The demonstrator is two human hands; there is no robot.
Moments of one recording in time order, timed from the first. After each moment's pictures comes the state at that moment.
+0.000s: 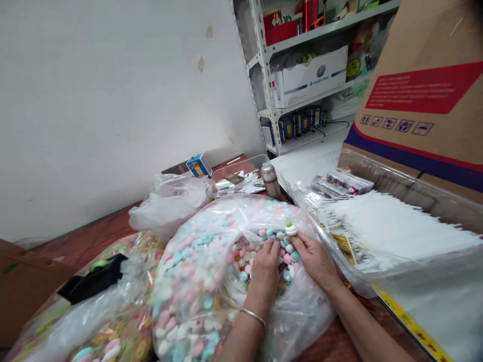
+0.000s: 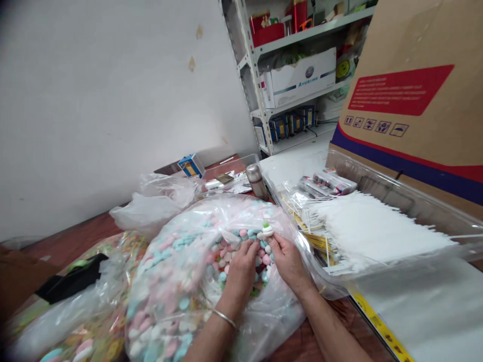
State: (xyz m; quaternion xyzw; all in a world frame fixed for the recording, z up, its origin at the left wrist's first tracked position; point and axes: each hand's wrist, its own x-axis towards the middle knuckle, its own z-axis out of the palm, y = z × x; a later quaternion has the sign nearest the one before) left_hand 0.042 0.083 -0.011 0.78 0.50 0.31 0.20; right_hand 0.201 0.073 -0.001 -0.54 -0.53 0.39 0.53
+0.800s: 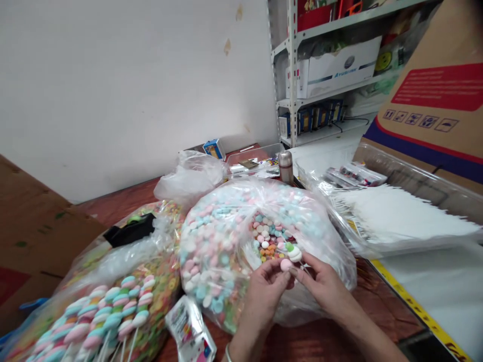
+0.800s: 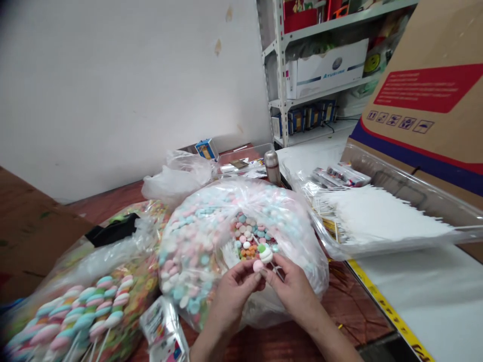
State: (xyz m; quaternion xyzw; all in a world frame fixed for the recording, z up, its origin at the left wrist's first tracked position) left_hand 0.014 -0.050 0.039 0.37 0.50 0.47 0.62; right_hand 0.164 -0.041 0.016 -0.46 -0.58 0.50 0.46
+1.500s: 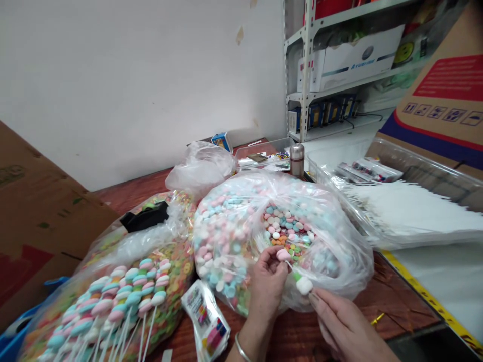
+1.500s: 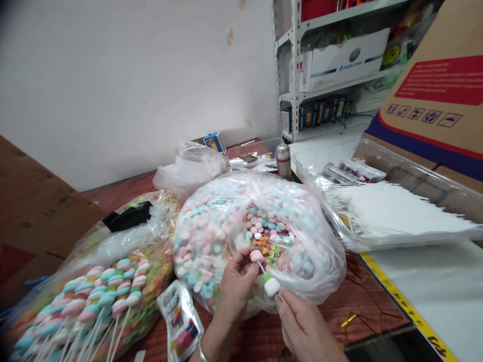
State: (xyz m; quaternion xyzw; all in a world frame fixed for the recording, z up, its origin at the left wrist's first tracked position) left_hand -0.011 -0.057 0.012 0.39 0.51 0.54 0.55; right_hand 0.133 -0.121 0.026 -0.49 -0.53 0.57 0.39
